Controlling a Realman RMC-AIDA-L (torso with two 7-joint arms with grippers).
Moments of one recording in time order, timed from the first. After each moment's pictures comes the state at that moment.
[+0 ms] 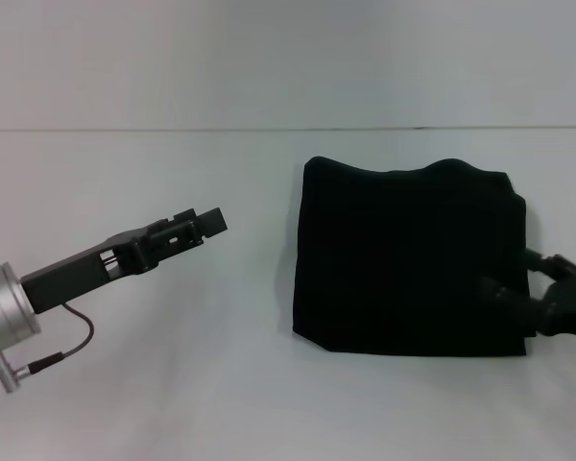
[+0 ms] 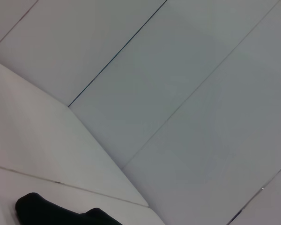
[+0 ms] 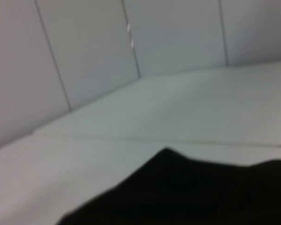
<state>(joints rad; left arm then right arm) -0.49 -2.03 0.63 0.34 1.68 1.56 -1.60 0.40 2.08 -0.51 -0.39 -1.81 -1.28 1.06</state>
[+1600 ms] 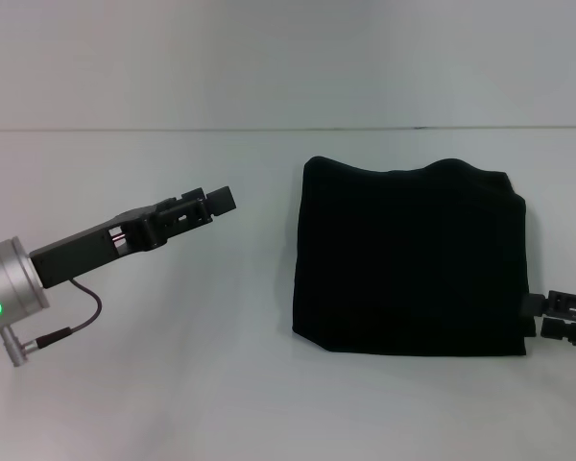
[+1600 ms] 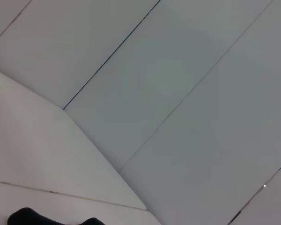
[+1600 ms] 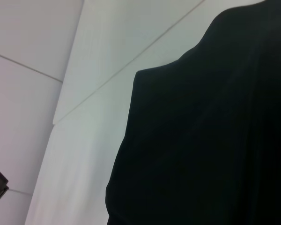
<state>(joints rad) -0.54 -2.02 0.63 0.35 1.68 1.54 -1.62 0.49 1.89 -0.48 -0.40 -2.19 -1.49 2.14</state>
